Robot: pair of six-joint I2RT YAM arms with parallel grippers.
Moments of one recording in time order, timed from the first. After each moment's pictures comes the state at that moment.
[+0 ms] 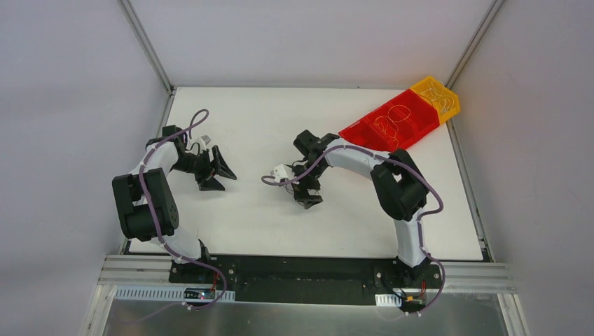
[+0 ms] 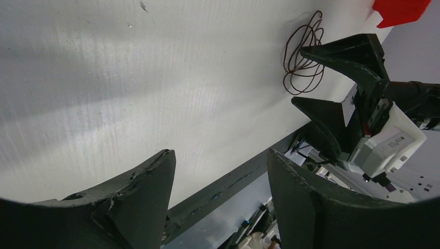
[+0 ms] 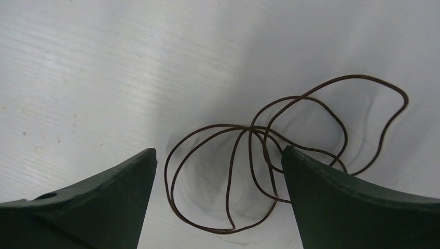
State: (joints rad) left arm 0.25 1.60 1.02 -0.87 0.74 -0.13; right arm 0.77 2.02 1.48 -0.87 -0.59 -1.12
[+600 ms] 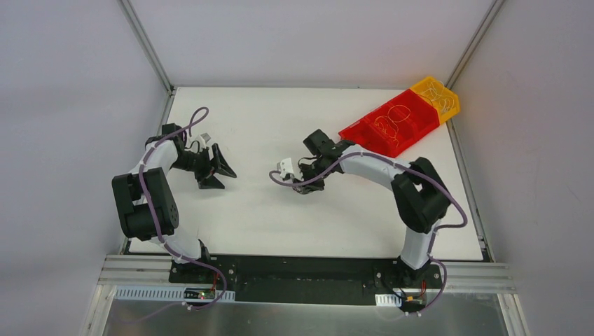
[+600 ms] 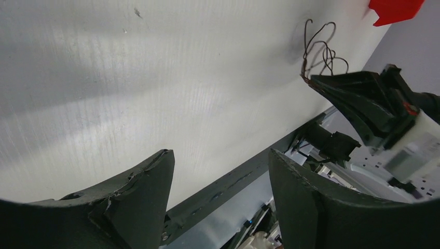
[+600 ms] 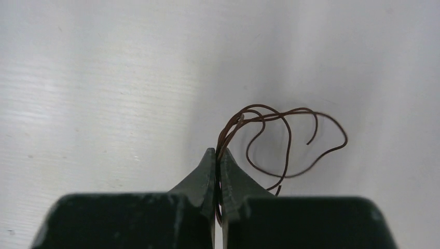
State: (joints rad) left arm 0.25 1.60 1.04 -0.88 0.74 -0.12; right arm 0.76 1.89 1.29 -0.62 -0.54 -1.01
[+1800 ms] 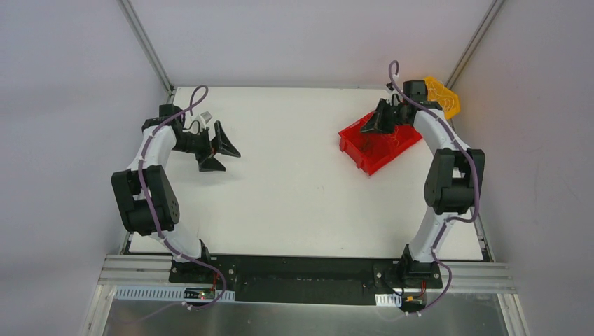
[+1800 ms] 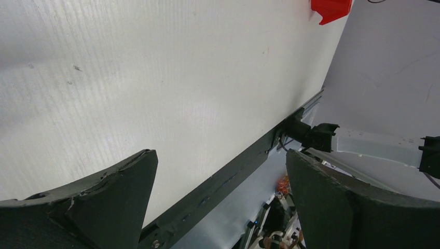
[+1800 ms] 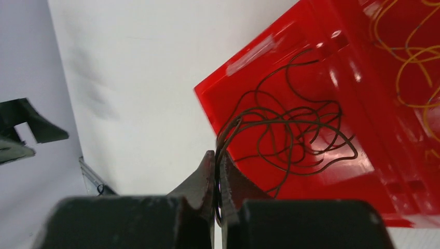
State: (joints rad) left arm 0.21 1.64 1.25 -0.95 0.85 -0.11; right arm 0.03 1.86 1.54 -0.61 -0.65 0.33
